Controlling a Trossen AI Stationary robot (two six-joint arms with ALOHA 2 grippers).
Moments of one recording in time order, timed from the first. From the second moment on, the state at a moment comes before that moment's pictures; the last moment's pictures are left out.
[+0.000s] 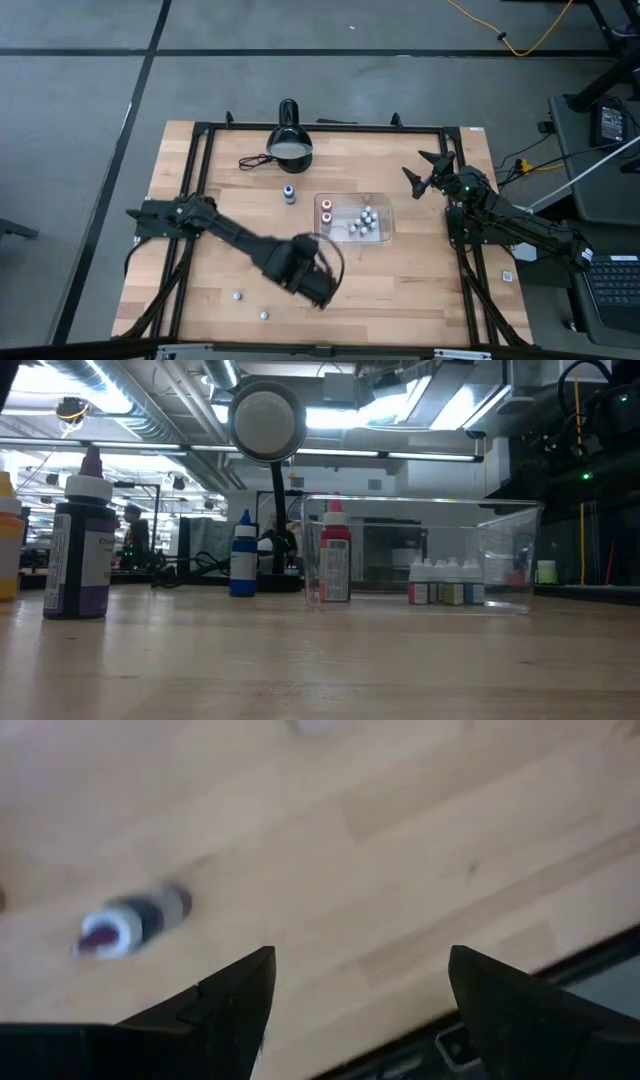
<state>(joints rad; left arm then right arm) -0.47 2.18 2.34 -1.57 -0.18 -1.64 -0.56 0.20 0.01 0.05 0.21 0.02</state>
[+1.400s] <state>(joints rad) -0.76 2.18 1.77 -1.21 -0.03 -1.71 -0.56 0.20 0.01 0.05 0.21 0.02</state>
